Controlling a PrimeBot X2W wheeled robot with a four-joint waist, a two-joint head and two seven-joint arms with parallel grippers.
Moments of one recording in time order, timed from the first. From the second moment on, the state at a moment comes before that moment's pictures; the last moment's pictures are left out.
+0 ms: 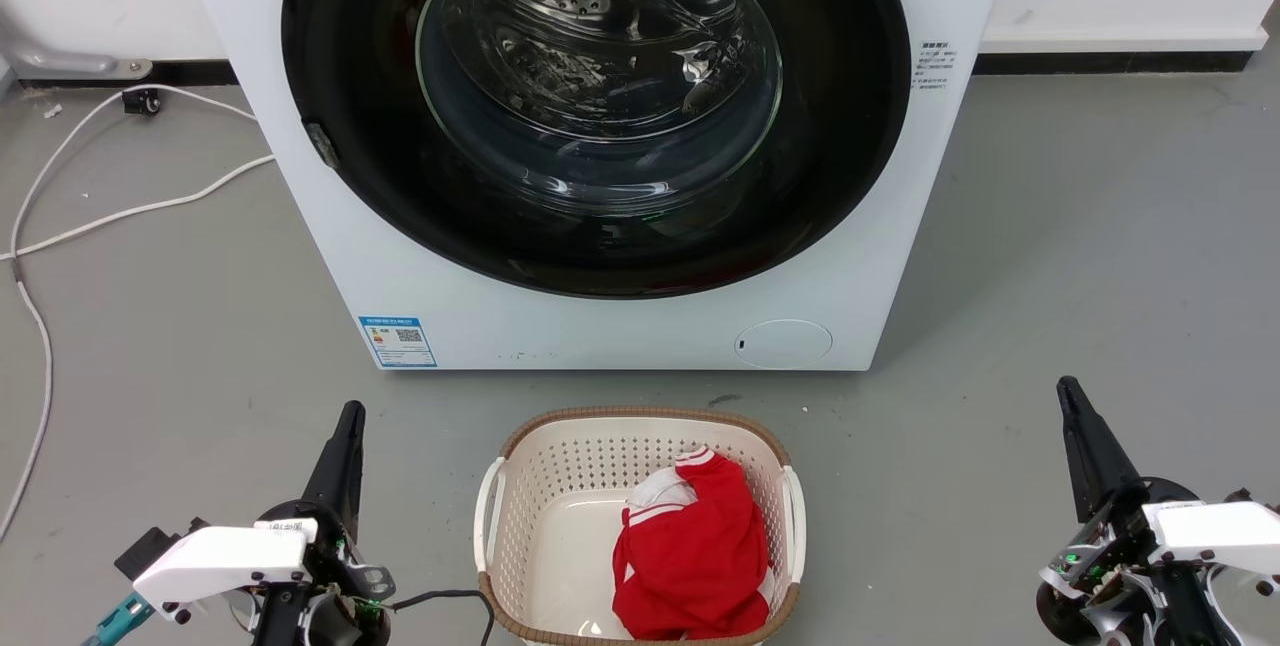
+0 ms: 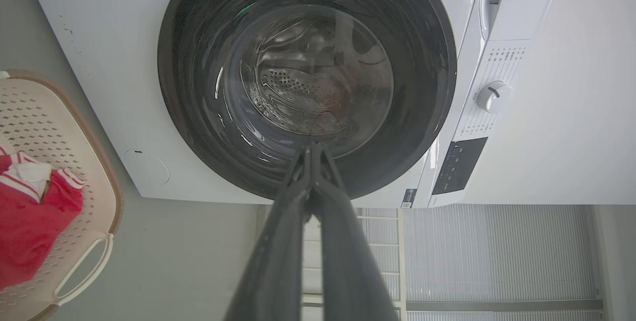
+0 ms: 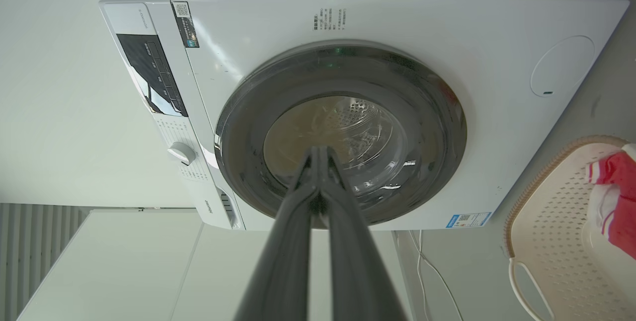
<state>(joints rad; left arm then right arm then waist) -0.10 0.05 0.11 0.25 -1.61 -0.13 0.11 -0.10 -0.07 -0.09 0.24 1.63 0.13 0.10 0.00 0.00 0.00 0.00</state>
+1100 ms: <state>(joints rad) -0.08 0.05 0.07 0.09 -1.22 -0.13 -0.02 -0.05 -0.06 -0.06 0.09 1.13 0.13 -0.03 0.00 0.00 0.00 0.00</state>
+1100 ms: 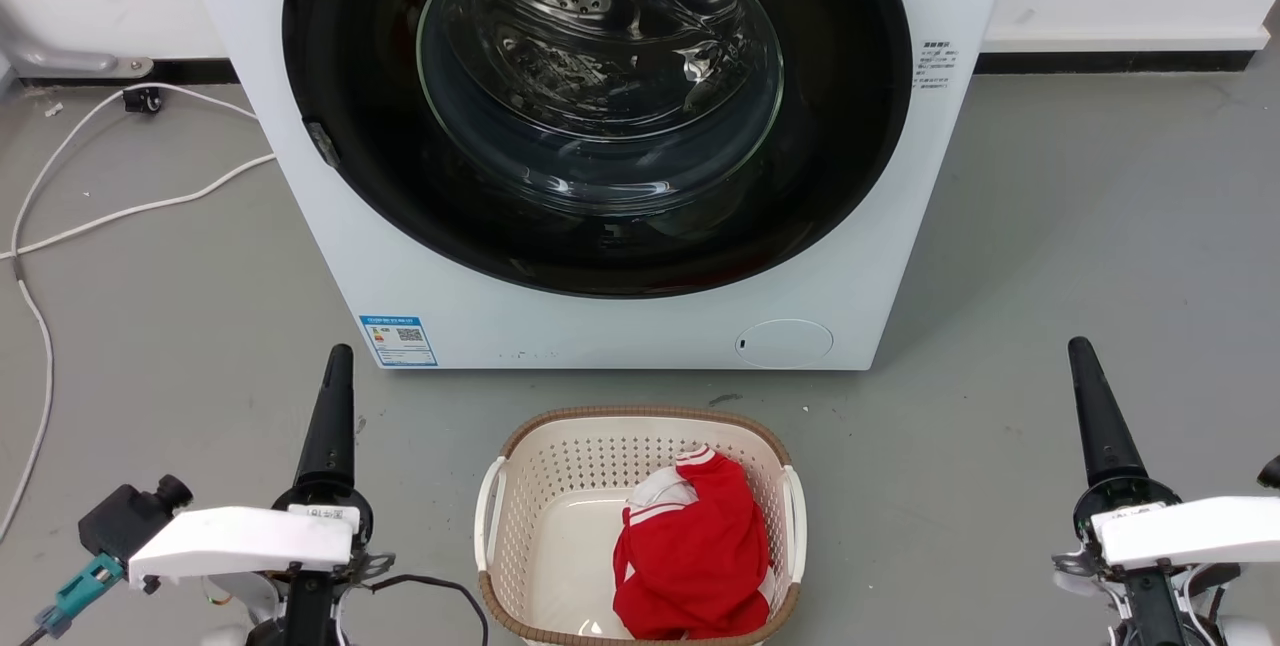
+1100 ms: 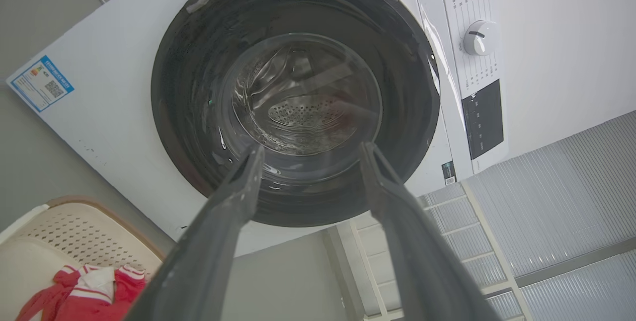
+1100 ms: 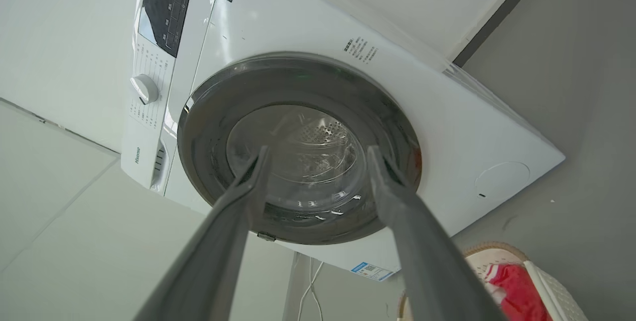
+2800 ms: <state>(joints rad) -0.05 0.08 -0.05 0.05 -0.34 -0.03 -0.18 0.02 -0.05 0.00 0.01 0.27 0.13 -0.12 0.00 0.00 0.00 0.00</state>
